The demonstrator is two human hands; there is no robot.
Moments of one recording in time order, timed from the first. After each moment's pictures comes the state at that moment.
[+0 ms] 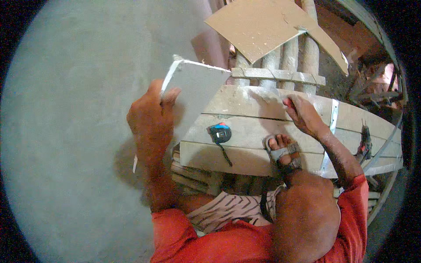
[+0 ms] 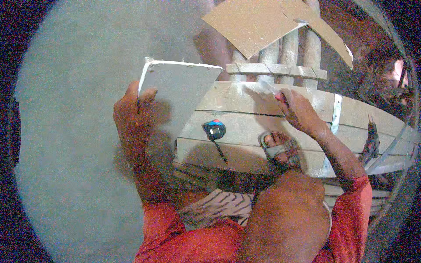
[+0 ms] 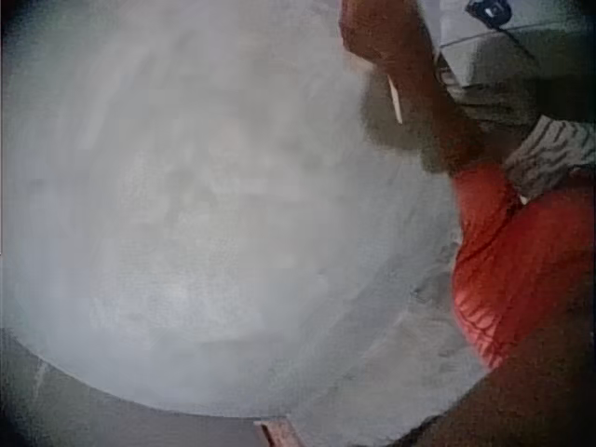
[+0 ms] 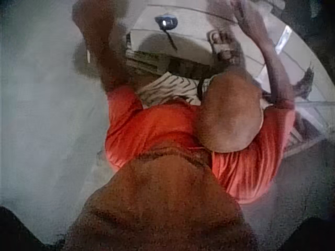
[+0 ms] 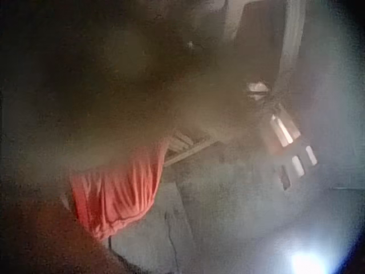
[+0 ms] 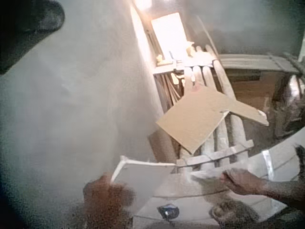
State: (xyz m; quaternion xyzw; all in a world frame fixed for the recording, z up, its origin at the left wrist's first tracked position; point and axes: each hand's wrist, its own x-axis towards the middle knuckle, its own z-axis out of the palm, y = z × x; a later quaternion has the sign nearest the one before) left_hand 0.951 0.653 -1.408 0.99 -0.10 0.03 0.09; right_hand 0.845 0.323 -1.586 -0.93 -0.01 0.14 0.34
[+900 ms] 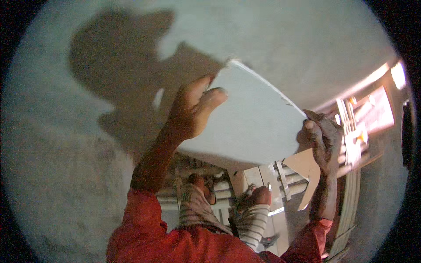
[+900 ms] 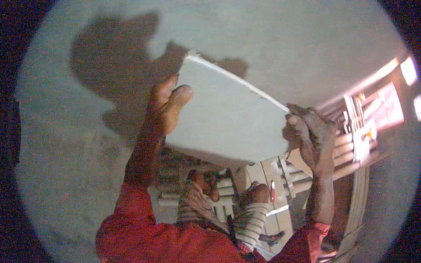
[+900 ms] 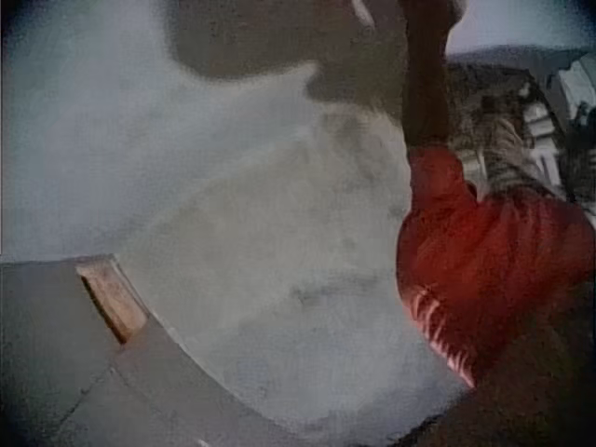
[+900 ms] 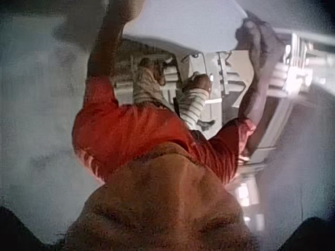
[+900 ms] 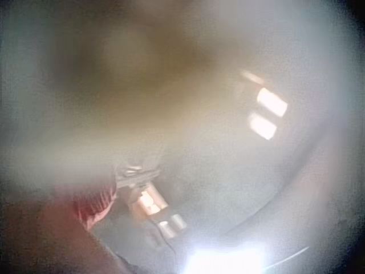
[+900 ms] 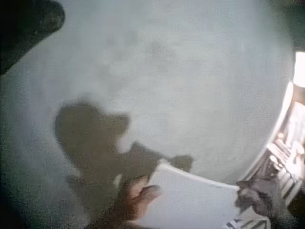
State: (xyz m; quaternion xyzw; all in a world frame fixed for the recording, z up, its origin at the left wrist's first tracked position) left_hand 0.778 0.828 -0.933 0.83 0.13 0.28 0.46; right_hand 0.952 0.579 -0.948 -0.76 -0.46 0.01 0.46
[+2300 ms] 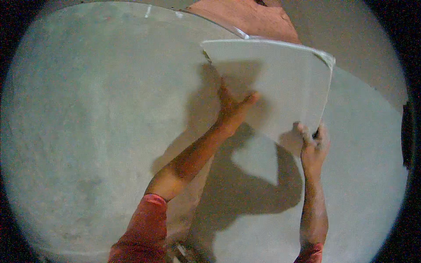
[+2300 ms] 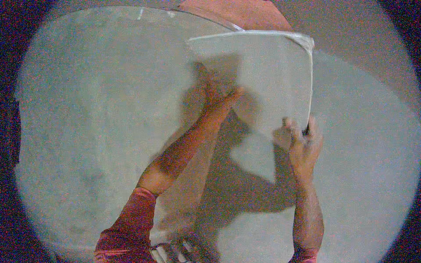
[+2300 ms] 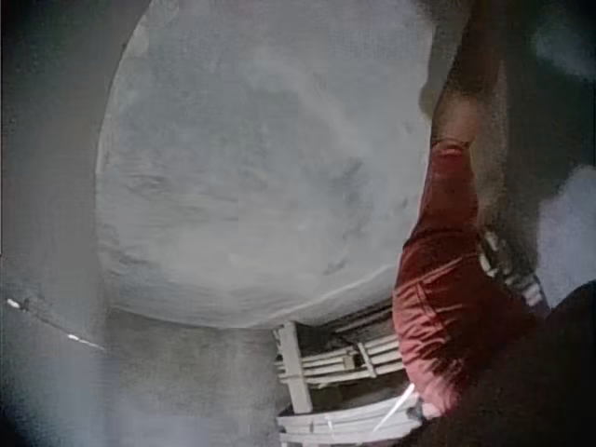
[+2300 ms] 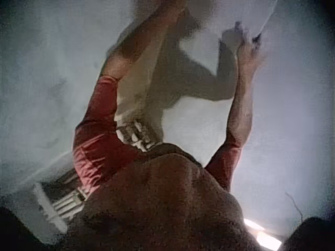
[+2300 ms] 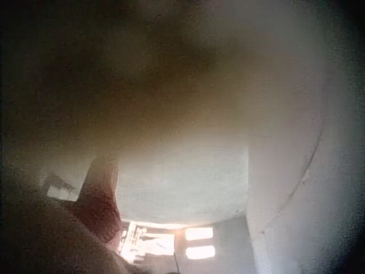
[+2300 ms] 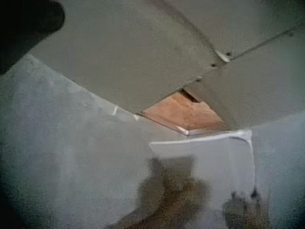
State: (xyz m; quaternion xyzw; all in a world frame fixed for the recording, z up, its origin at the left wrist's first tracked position) left_hand 0.450 0.628 -0.475 0.53 0.27 0.80 -0.01; right_hand 0.689 0.530 -0.484 -0.26 -0.66 -0.12 0.69
